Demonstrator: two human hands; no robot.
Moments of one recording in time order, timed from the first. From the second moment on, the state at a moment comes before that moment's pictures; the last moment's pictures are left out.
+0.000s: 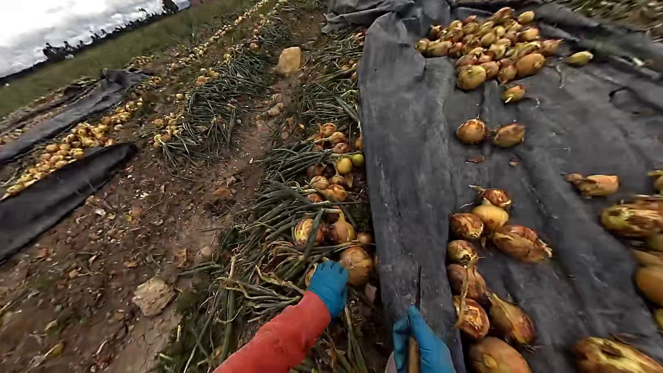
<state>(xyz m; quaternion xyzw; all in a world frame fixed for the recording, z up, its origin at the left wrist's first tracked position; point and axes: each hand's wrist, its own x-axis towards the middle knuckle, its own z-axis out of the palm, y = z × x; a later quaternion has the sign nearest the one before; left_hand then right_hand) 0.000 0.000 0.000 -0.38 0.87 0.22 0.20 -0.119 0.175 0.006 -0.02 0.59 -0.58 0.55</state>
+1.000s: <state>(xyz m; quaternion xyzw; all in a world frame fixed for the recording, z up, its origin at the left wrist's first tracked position) -0.002 0.026 0.069 -0.43 0.77 0.47 -0.03 -0.193 0.145 -0.018 -0.35 0.62 -0.49 0.50</state>
